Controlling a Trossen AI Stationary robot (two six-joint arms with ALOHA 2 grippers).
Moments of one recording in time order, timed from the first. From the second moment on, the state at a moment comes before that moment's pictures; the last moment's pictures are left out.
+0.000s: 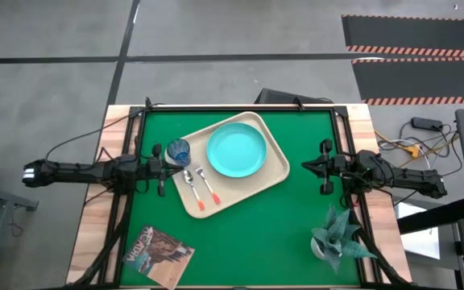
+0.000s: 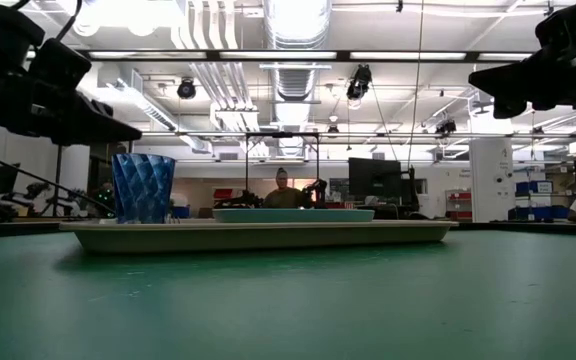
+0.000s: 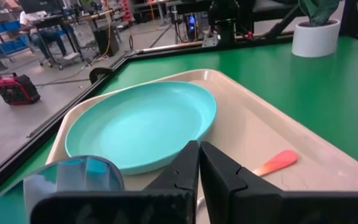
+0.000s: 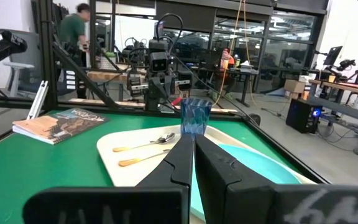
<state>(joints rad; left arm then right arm) 0.04 0.30 0.00 0.07 -0.14 0.14 -0.12 0.02 0.01 0.08 -0.08 -0.11</state>
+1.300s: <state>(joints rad) 0.04 0.42 0.00 0.07 -0.14 0.14 -0.12 0.02 0.01 0.08 -0.08 -0.11</state>
